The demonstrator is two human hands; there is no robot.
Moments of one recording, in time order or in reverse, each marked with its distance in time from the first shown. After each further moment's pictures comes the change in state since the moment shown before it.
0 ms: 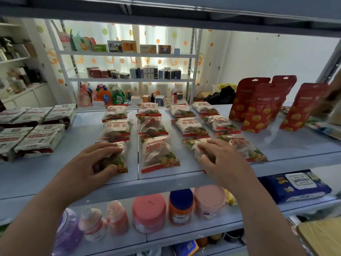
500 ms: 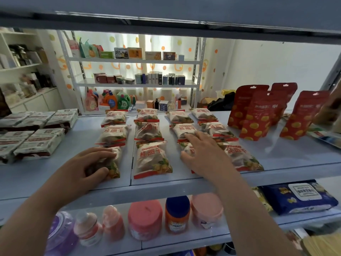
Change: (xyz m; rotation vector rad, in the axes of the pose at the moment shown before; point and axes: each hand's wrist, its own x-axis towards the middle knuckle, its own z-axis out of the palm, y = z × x) left_hand 0.000 0.003 -0.002 -0.036 0.007 -0.049; right_hand 0.049 -0.006 0.014 -0.042 -0.119 0.001
